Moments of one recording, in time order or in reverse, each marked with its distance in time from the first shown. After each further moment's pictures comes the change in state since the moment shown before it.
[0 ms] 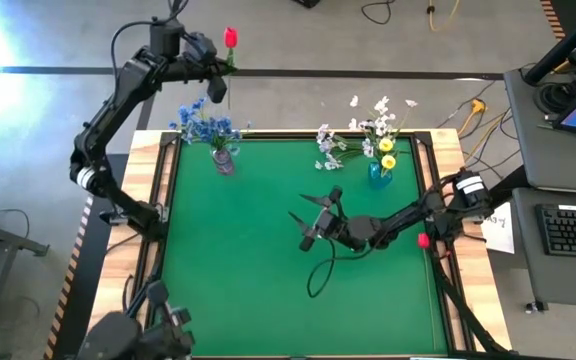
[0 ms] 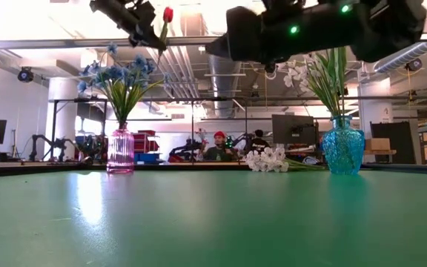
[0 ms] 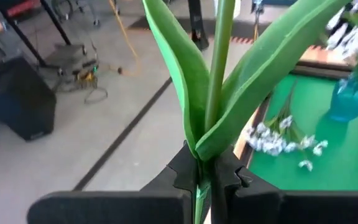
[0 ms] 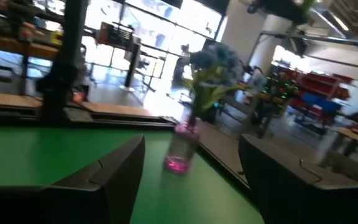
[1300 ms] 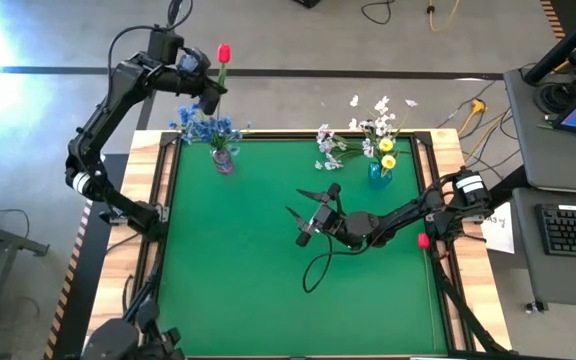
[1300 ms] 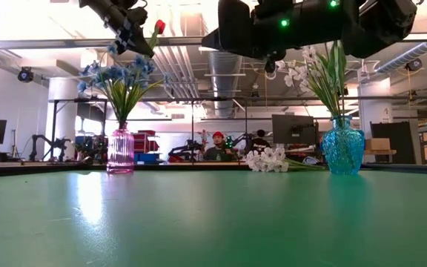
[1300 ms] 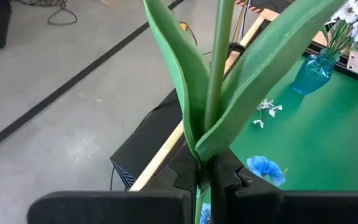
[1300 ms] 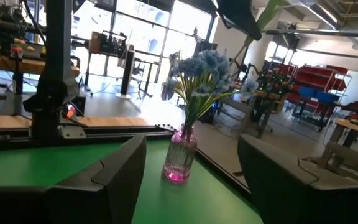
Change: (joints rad) left arm 0.010 -0.045 -0.011 -0.284 0.001 -0.159; right arm -0.019 0.000 0.047 -0.012 0.001 0.051
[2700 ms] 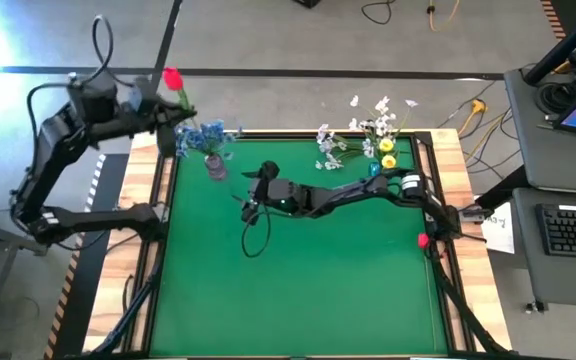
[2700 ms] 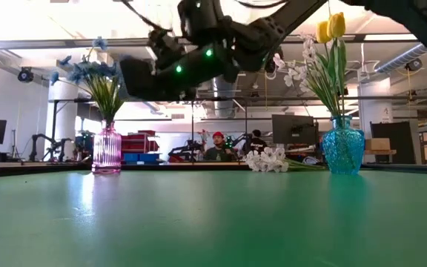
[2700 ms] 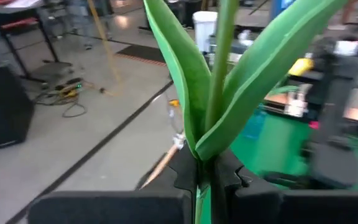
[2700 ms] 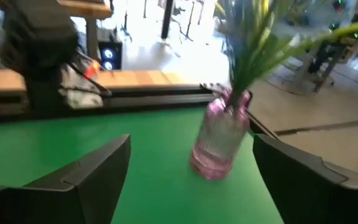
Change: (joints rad) left arm -0.354 -0.514 -0.153 0.047 -0.238 -0.142; right arm -0.269 0.433 0.738 -0.653 -0.397 0.223
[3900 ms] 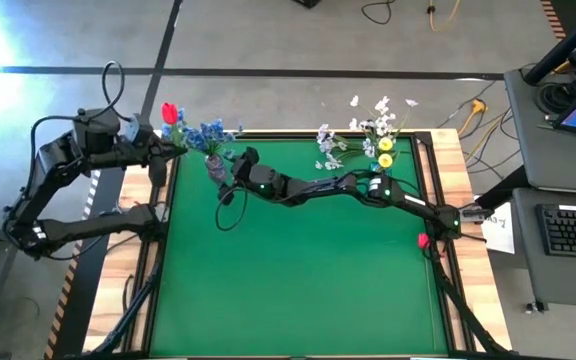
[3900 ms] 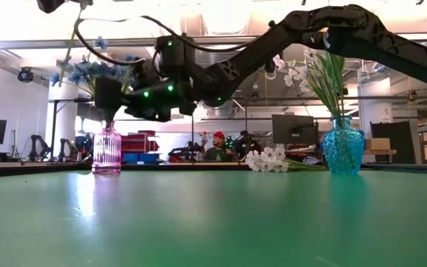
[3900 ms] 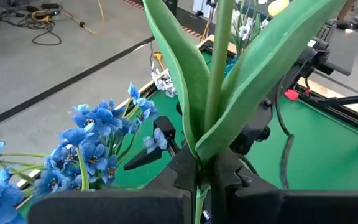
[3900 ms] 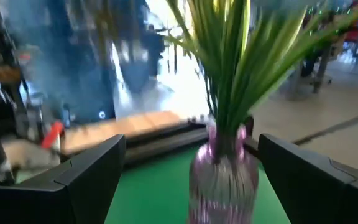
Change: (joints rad) left arm -0.086 -0.238 -0.264 -0.137 -0.044 -0.253; right arm -0.094 0.364 0.462 0.091 -0.044 0.136
